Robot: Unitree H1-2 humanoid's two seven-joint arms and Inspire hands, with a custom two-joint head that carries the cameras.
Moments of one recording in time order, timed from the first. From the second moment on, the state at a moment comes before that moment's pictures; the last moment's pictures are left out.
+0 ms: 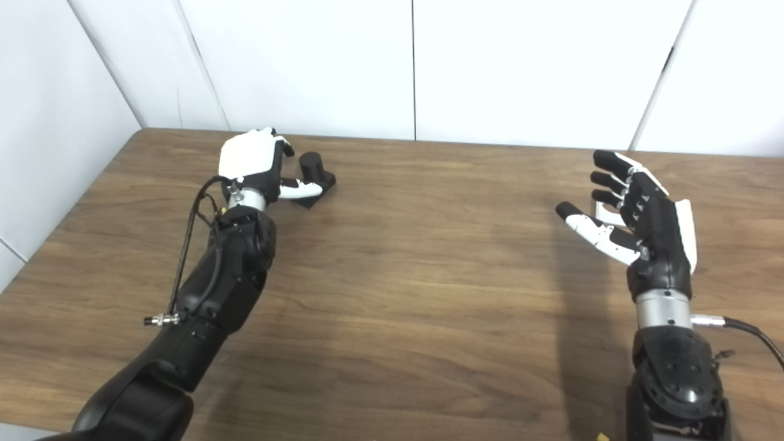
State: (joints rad) left arm -0.55 0.25 -0.16 0.37 1.11 0.46 -0.02; right arm -0.23 -0.12 -0.08 -0.17 -0.08 0.15 -0.04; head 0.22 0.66
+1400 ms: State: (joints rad) left arm -0.57 0.19 -0.20 0.51 1.02 0.45 0.15; right arm -0.23 -0.13 -0.11 -0.21 -0.07 0.18 -0.04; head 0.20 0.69
